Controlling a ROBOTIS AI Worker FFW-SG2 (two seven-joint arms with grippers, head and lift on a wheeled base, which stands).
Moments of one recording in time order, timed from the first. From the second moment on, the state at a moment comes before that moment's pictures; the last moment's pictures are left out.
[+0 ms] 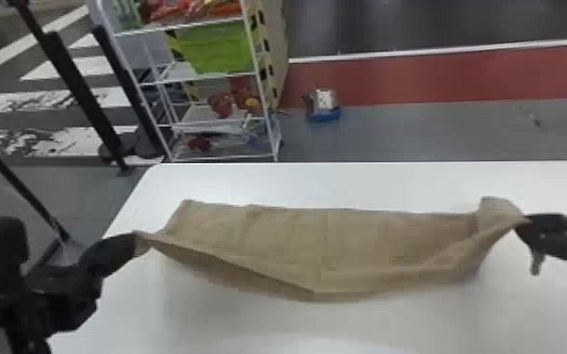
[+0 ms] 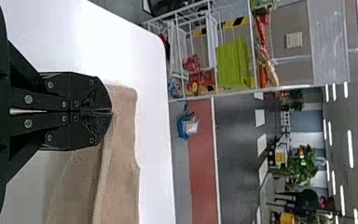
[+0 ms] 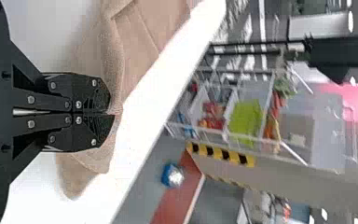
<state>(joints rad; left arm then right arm) 0.50 0.00 0.58 -2.53 -0.06 0.87 -0.61 0.24 -0.28 -0.17 -2.26 0.13 0.71 0.95</state>
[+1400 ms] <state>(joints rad) 0.60 0.00 0.67 -2.32 -0.18 0.56 -0.87 0.41 -0.50 -0.20 -2.31 0.39 0.79 1.36</state>
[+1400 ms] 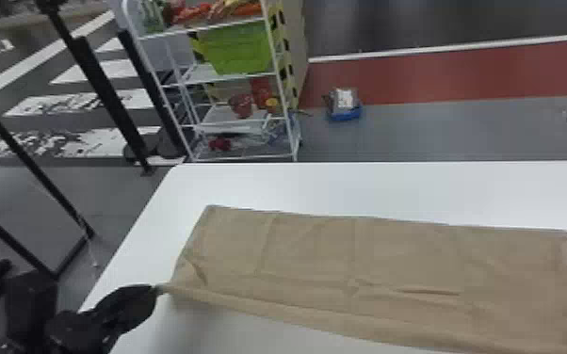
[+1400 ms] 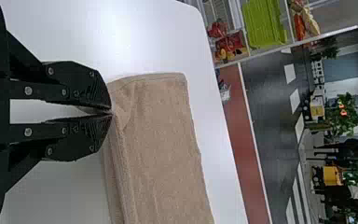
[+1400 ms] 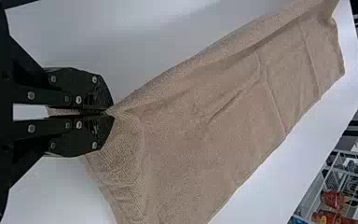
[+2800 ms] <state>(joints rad) 0.56 0.00 0.60 -2.34 -0.06 0.61 -0.70 0.28 -0.33 -0.23 -2.27 0.23 0.94 1.32</state>
